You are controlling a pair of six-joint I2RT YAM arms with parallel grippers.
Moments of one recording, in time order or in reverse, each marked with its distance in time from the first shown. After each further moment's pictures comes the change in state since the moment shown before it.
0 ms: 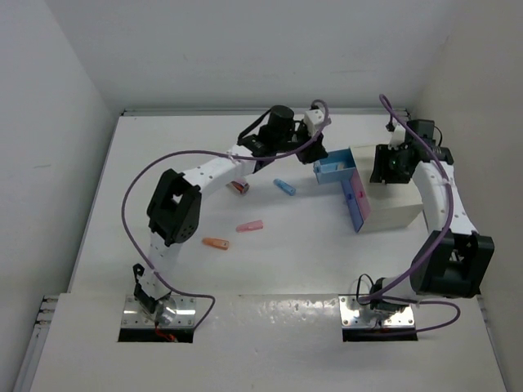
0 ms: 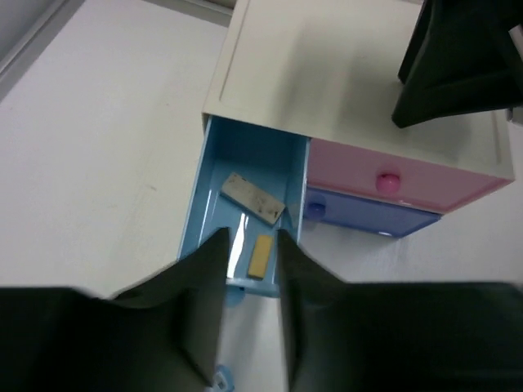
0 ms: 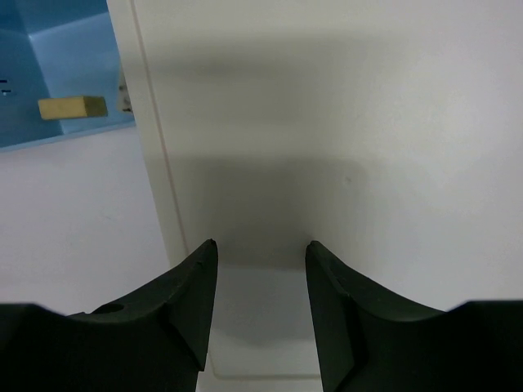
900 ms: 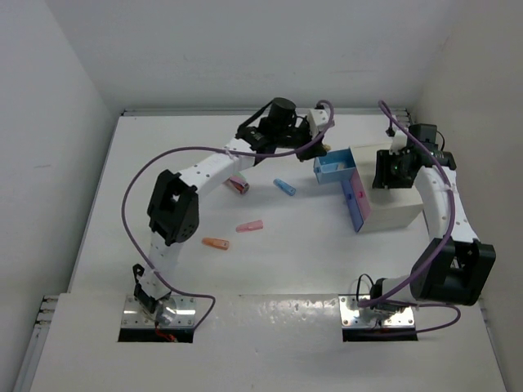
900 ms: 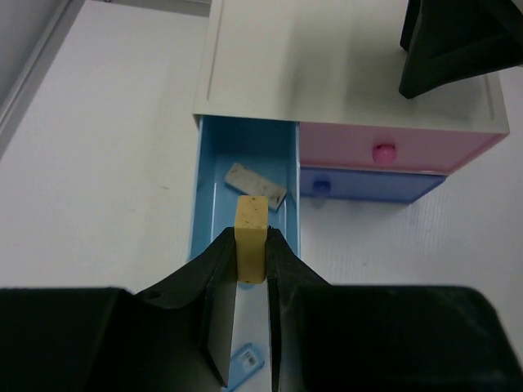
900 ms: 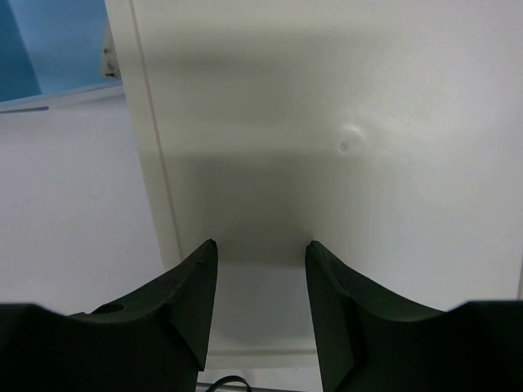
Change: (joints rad) left arm 0.021 -0.056 0.069 -0.217 0.056 0.182; right arm -0.011 -0.038 -0.031 -0.024 0.005 -0.054
